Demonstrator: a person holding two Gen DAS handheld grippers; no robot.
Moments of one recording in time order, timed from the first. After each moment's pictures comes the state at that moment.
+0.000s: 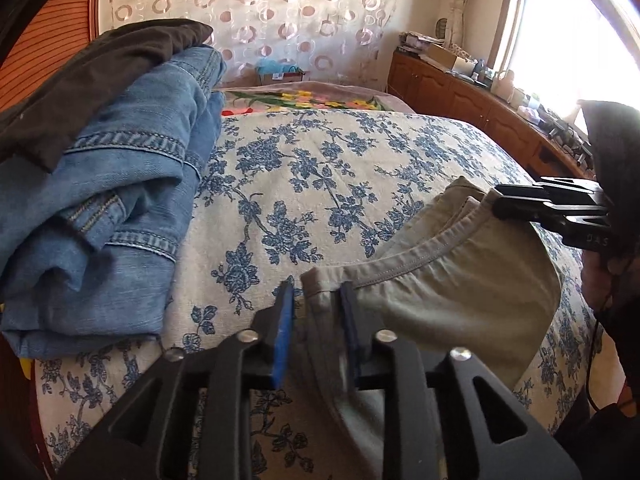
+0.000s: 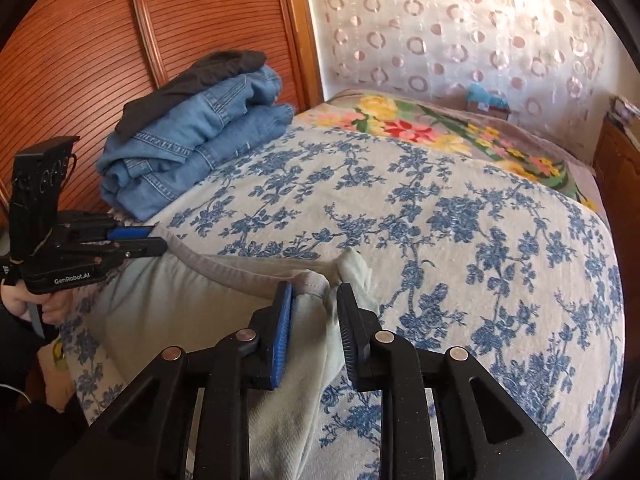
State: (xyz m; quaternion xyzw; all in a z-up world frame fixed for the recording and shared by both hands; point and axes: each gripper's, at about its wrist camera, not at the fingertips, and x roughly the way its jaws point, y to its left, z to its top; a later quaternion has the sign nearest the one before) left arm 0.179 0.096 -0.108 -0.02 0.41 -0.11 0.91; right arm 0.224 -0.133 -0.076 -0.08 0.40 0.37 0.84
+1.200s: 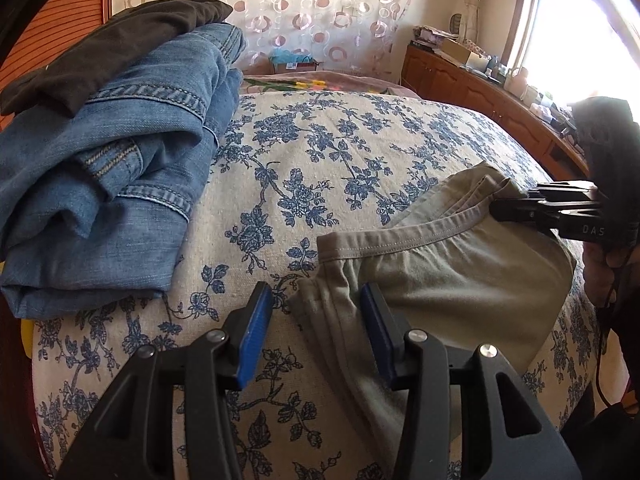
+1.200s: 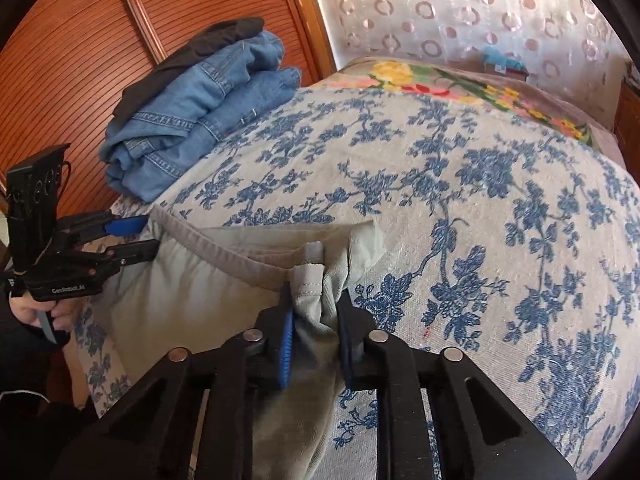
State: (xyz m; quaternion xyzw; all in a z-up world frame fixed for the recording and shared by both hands) left arm 0.169 0.100 -0.123 -0.02 0.43 -0.09 0.90; right arm 0.233 -0.127 -0.101 -0.05 0.45 0.39 0.80
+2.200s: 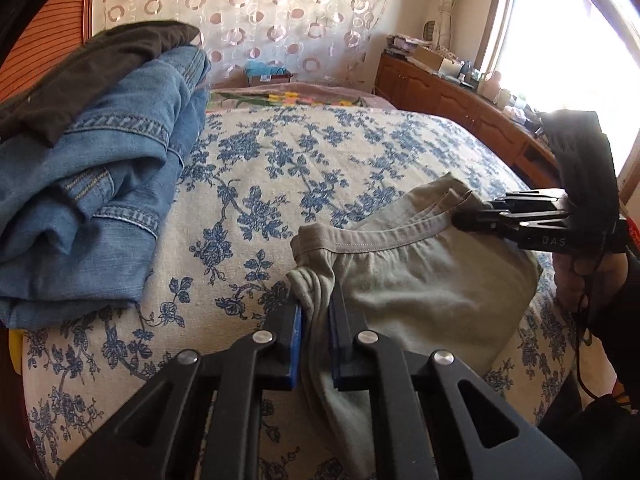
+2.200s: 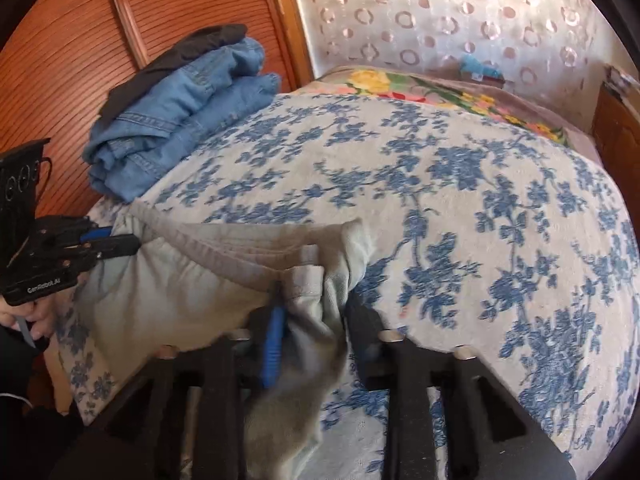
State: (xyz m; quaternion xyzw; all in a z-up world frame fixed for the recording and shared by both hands) left arm 0.157 0.085 -0.108 -0.02 0.40 -0.14 0.91; right arm 0.225 -0.135 -0.105 -0.06 0.44 0.36 0.82
